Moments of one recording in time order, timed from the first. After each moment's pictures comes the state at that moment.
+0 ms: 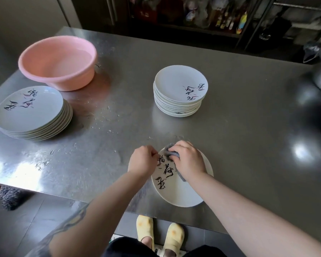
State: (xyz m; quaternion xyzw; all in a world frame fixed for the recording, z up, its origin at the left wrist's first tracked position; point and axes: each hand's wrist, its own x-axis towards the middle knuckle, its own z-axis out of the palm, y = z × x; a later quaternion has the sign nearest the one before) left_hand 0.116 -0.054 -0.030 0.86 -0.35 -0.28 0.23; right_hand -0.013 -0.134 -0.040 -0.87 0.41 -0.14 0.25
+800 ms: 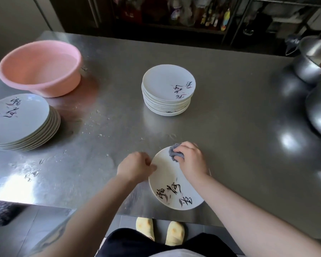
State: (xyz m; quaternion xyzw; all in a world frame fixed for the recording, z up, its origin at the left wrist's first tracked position) left_hand 0.124 -0.048 -0.031 0.84 -0.41 -0.34 0.11; right_hand -0.038 -0.137 -0.042 -0.84 0.46 -0.15 0.26
